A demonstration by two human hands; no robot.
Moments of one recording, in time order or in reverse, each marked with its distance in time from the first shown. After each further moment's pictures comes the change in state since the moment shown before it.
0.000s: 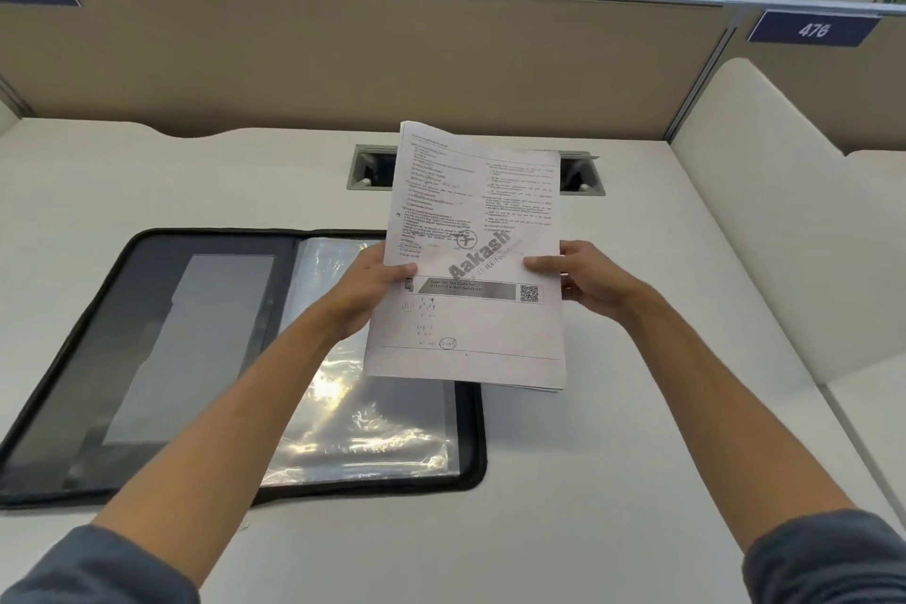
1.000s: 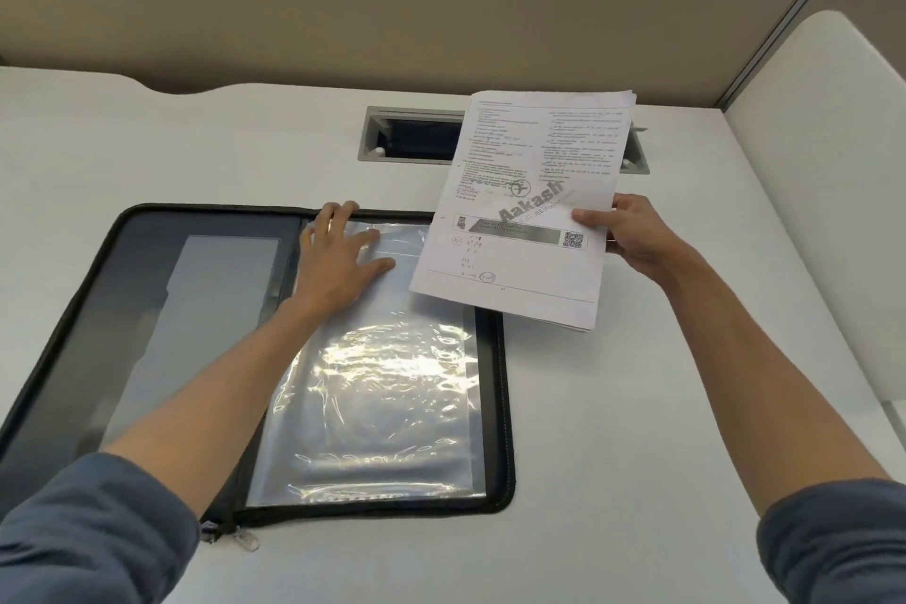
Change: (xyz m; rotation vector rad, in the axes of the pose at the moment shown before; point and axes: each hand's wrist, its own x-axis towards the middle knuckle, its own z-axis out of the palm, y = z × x) left_hand 0.065 -0.063 -0.103 1.407 0.358 0.164; right_hand 0.074 -0.009 -0.028 -0.045 0.221 -0.043
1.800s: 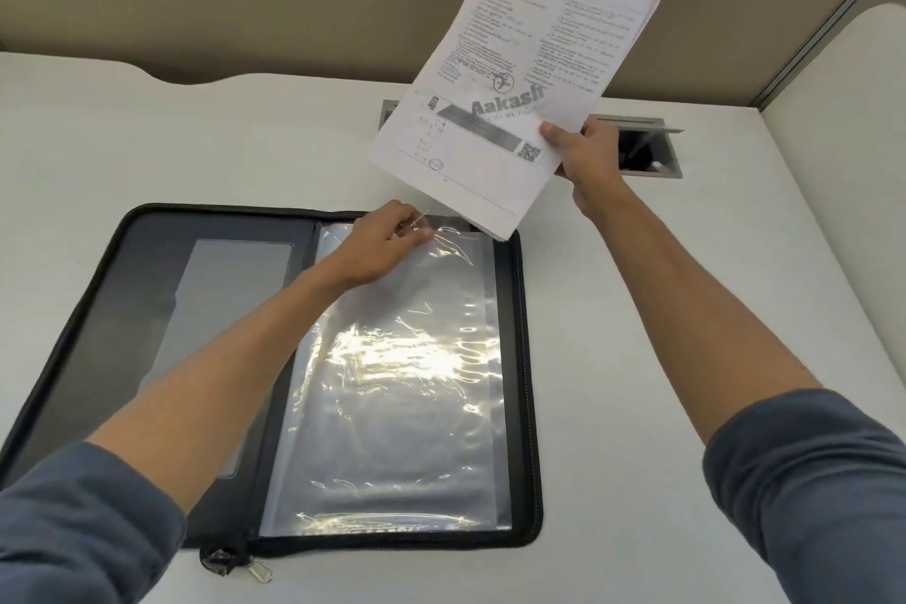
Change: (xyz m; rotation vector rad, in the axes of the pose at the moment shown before) left_hand 0.030 0.033 -0.039 -0.596 -0.255 0.015; right_hand 0.081 -0.053 0.093 0.155 0.230 -0.195
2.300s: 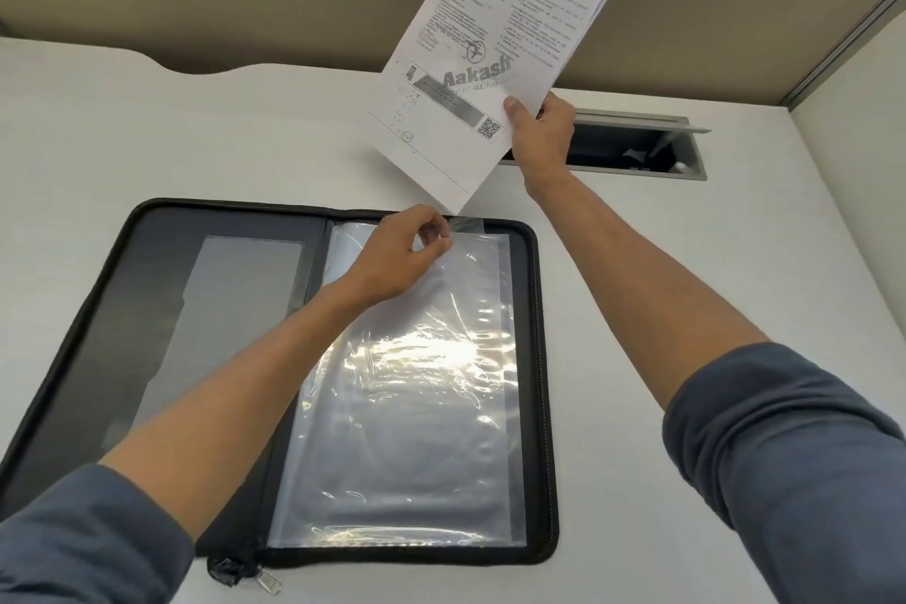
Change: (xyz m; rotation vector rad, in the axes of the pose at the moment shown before) left_hand -0.003 -0.005 0.012 -0.070 0.123 0.149; right_hand 0.020 0.012 0.081 -0.062 0.131 -0.124
